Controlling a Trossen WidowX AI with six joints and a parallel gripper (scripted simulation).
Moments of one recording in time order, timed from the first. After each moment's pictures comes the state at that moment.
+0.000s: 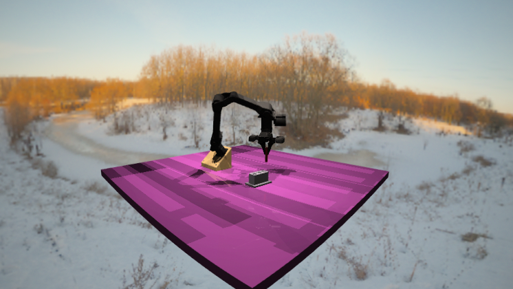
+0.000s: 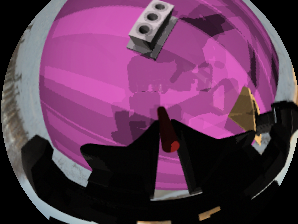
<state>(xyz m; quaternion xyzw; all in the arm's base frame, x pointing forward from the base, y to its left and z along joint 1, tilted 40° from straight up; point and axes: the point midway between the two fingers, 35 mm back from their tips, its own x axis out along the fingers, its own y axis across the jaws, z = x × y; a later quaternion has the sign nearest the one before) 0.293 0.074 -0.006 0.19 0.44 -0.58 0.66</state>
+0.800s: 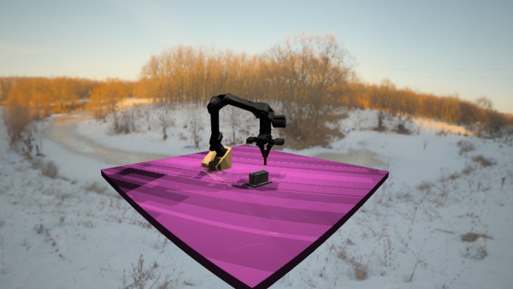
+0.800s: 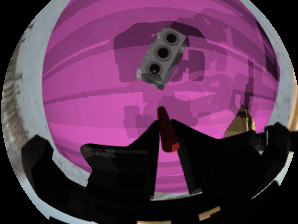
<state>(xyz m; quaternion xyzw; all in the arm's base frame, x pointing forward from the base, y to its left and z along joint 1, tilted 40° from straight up) 0.329 0.027 0.032 0.18 0.43 -0.58 0.67</state>
